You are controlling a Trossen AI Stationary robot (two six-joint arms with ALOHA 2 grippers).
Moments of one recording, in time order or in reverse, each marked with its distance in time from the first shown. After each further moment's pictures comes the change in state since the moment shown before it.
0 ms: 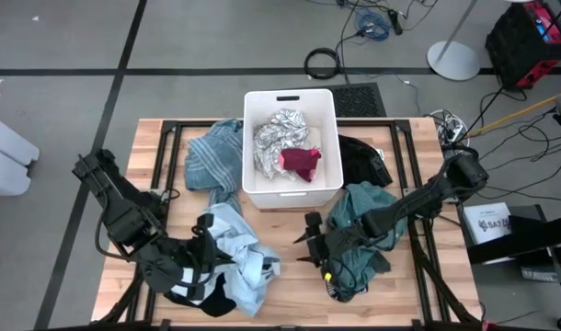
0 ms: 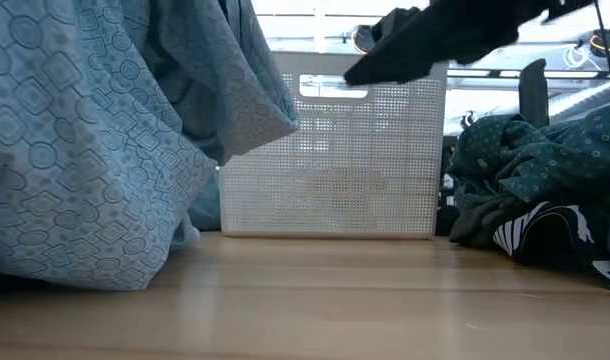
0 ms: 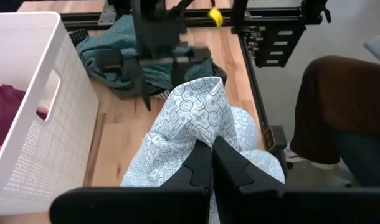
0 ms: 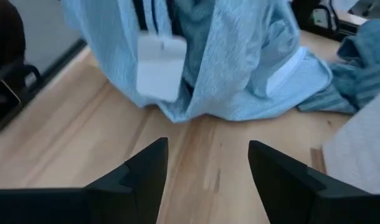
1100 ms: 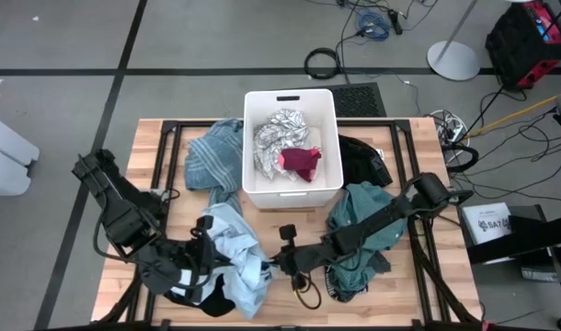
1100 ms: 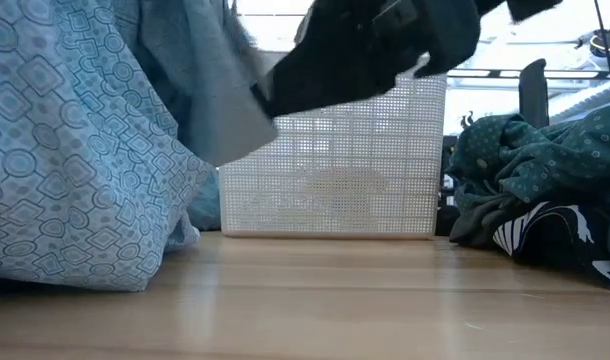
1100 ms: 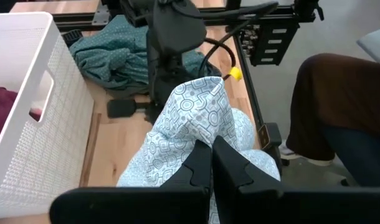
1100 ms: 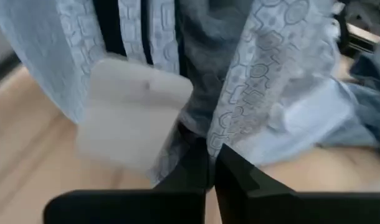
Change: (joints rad) left arm -0.014 0.000 0.000 0.002 0.009 0.006; right arm 0.002 0.328 0.301 0.005 0.106 -0.040
